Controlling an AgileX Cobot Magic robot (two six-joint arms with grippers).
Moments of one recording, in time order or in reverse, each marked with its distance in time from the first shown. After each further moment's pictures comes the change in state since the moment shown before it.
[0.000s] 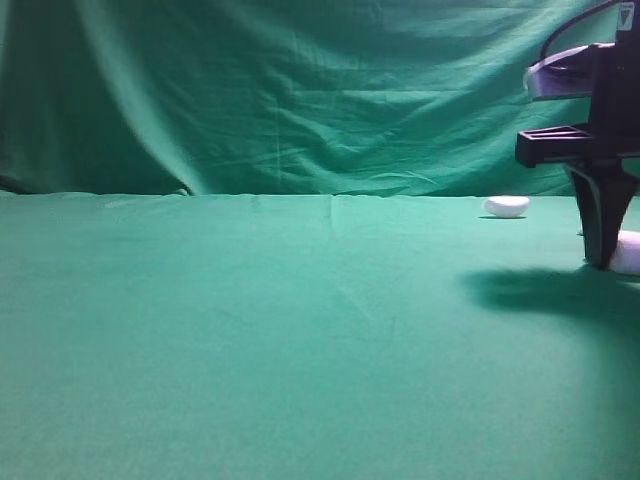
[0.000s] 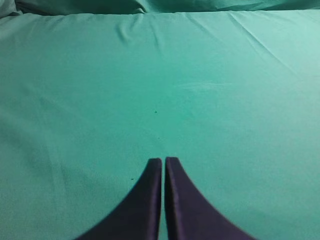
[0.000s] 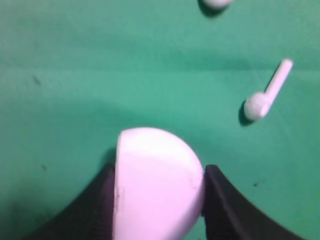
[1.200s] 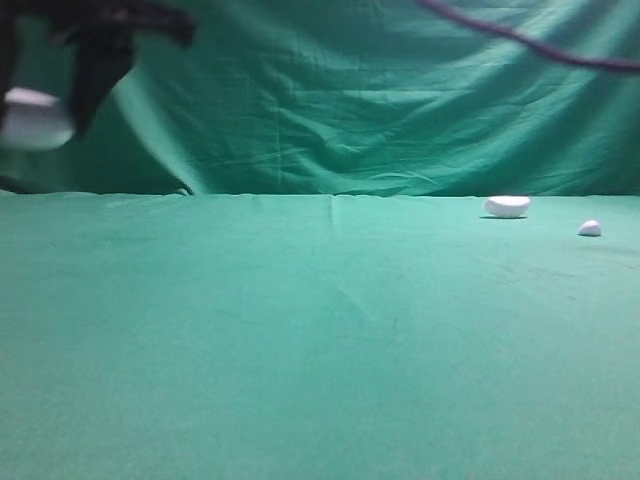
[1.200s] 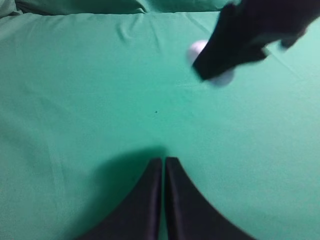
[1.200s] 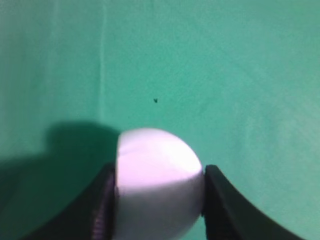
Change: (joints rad) left arm 0.000 0.000 0.000 0.000 0.000 0.000; right arm 0.654 0.574 -0.806 0.042 -0.059 -0.075
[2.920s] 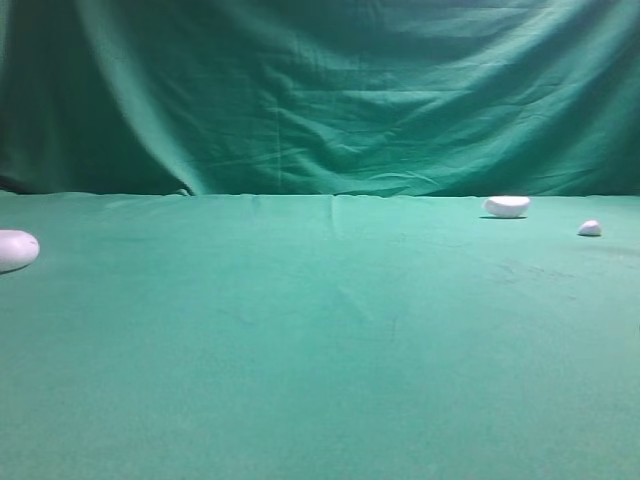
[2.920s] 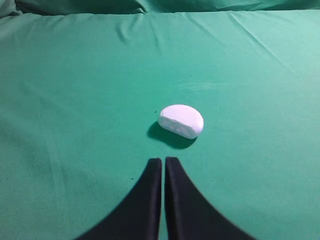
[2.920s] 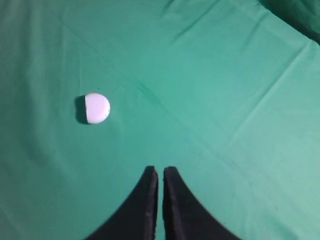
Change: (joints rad) left arm 0.000 0.000 0.000 0.000 0.000 0.000; right arm -0.056 -0.847 0.245 -0.077 0.521 -0.055
